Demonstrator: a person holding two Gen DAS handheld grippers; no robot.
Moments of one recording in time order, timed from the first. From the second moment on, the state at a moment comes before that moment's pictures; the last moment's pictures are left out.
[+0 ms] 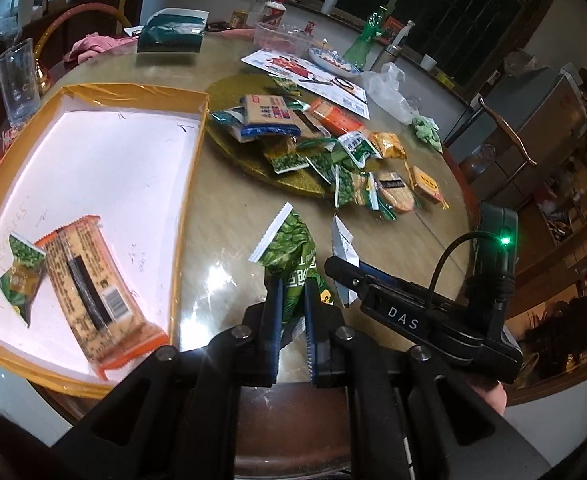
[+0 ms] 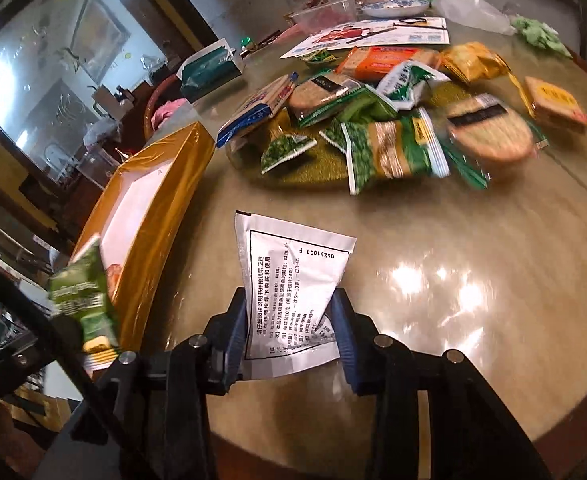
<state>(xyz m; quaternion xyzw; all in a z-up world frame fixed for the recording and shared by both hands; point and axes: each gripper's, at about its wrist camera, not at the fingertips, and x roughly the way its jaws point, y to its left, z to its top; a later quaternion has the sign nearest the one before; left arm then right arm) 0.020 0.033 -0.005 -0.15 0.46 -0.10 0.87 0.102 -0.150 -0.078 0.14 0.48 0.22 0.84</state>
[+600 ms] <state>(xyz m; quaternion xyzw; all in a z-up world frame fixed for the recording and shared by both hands) 0.002 0.035 0.002 -0.15 0.45 -0.10 0.87 0.076 -0.147 -0.046 0.17 0.44 0.26 0.84</state>
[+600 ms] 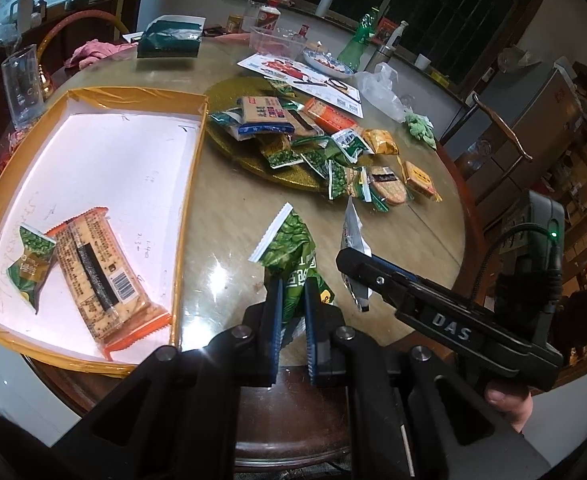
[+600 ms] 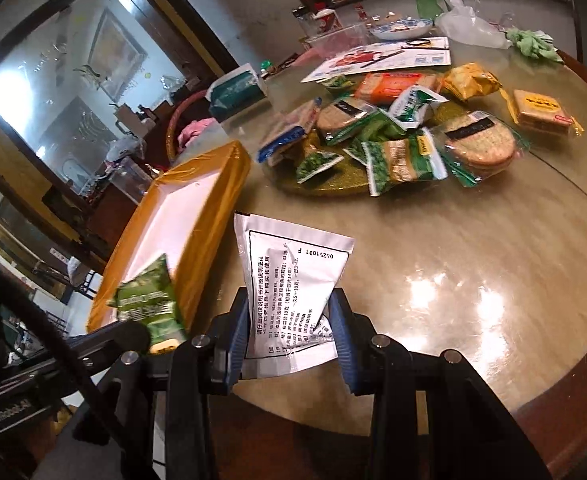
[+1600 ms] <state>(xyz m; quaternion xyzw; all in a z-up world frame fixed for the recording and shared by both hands) 0.026 0.140 -0.002 -0.21 0.43 -0.01 0.88 0.100 -0.082 -0.030 0.15 0.44 0.34 0.82</state>
